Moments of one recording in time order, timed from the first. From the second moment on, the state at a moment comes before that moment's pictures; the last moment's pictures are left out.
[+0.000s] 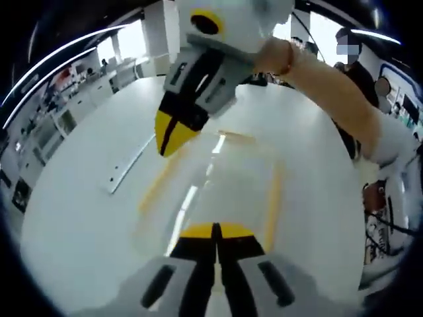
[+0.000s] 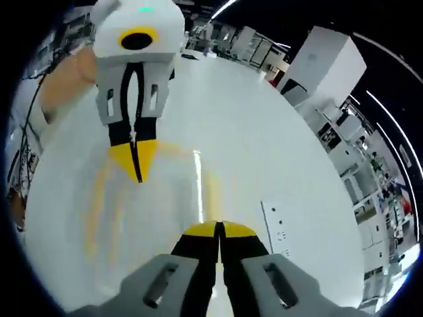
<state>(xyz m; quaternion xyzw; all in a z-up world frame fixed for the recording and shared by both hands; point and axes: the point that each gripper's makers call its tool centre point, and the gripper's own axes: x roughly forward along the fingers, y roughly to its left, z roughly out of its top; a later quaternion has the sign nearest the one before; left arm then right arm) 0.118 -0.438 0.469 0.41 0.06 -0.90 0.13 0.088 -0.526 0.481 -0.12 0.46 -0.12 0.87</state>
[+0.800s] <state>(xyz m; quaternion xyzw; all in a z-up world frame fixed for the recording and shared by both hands) 0.115 -0.427 0.467 0.44 0.06 -0.89 0.11 0.100 -0.537 0.427 -0.03 0.53 0.02 0.84</state>
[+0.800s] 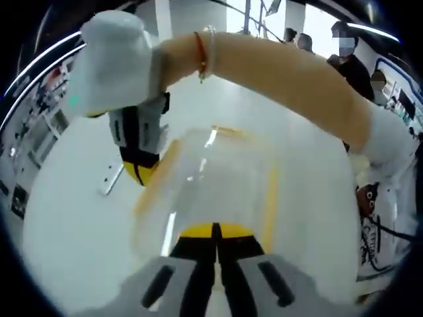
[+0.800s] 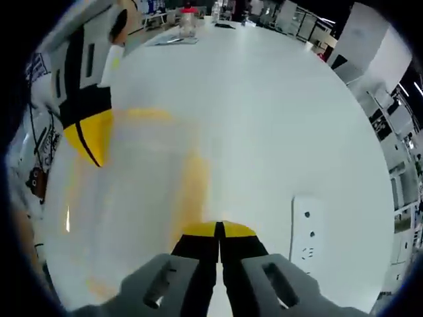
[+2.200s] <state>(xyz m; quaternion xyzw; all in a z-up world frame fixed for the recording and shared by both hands) 0.116 -0.419 0.467 0.45 0.05 -0.88 0.11 0.114 -0.506 0.405 0.12 0.52 0.08 0.84</state>
